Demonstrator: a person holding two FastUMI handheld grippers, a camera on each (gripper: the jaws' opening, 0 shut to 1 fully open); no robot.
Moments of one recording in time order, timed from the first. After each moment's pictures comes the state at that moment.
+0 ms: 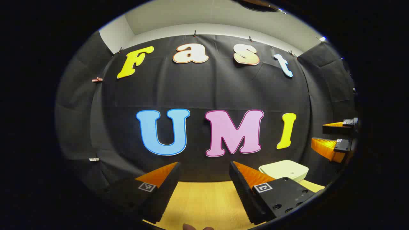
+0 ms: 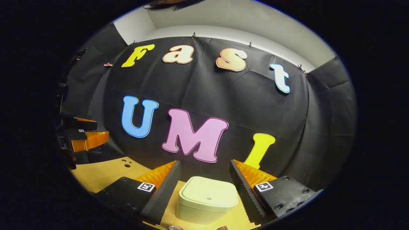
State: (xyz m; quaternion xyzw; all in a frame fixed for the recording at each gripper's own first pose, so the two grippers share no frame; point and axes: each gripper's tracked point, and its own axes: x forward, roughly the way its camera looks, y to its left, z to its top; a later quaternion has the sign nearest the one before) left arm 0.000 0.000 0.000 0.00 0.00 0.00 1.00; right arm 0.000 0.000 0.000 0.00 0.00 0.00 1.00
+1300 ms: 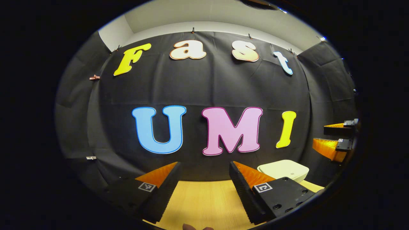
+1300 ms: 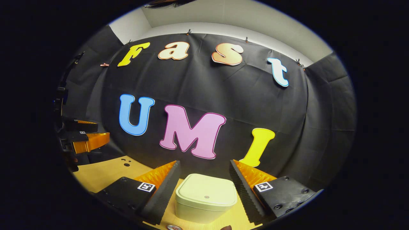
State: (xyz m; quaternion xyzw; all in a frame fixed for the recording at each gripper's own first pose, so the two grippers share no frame) left arm 0.016 -0.011 -0.009 0.00 0.01 0.00 1.00; right arm 0.010 -0.009 -0.015 0.02 0.02 0.00 1.00
